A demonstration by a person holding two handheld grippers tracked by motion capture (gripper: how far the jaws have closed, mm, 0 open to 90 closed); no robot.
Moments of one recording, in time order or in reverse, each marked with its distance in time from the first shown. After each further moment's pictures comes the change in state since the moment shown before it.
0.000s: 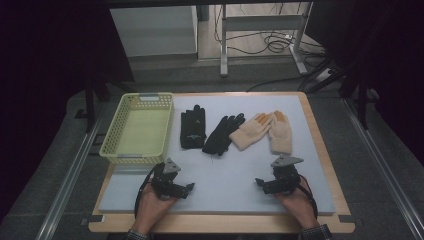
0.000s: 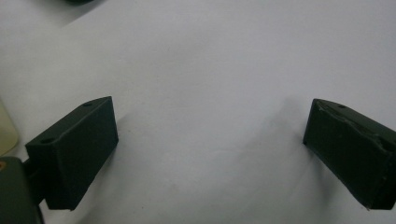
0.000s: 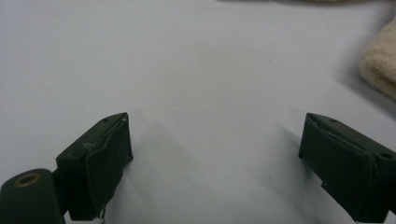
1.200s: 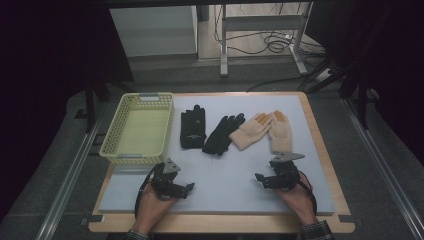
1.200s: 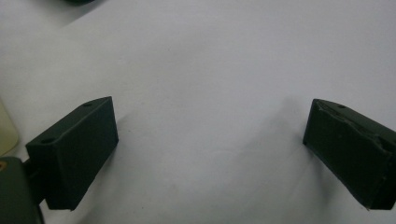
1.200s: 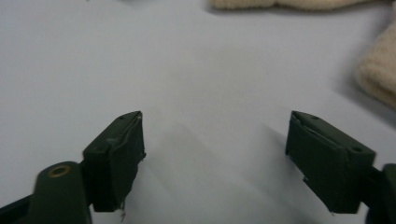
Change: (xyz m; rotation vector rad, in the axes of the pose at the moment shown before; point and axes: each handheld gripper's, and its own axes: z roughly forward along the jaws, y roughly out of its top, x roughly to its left) left arm 0.000 0.000 0.000 -0.002 0.000 0.000; right arm -0.003 0.011 -0.001 -0.024 0.031 0.051
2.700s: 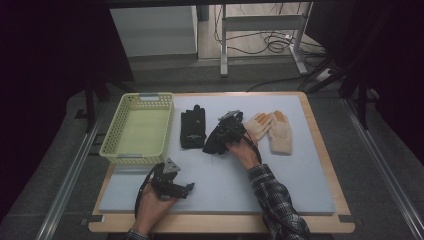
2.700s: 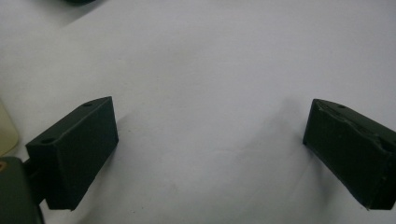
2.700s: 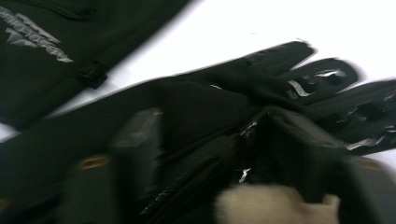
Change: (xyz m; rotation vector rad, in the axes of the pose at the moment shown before) left arm 0.000 0.000 0.000 -0.005 0.000 -0.005; right arm 0.016 0.146 0.153 0.092 -0.106 -0.051
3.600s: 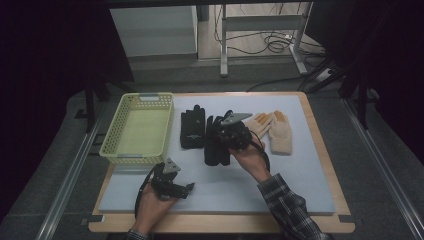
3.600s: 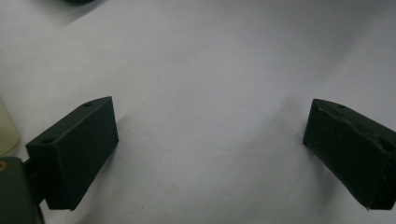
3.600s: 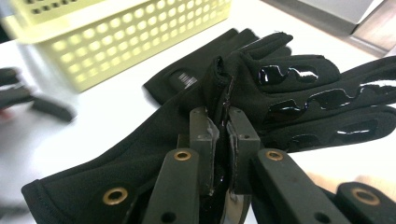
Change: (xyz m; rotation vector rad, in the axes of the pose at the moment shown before) left arm 0.001 0.000 0.000 0.007 0.001 0.010; right arm 0.034 -0.003 -0.105 -0.183 0.194 -0.092
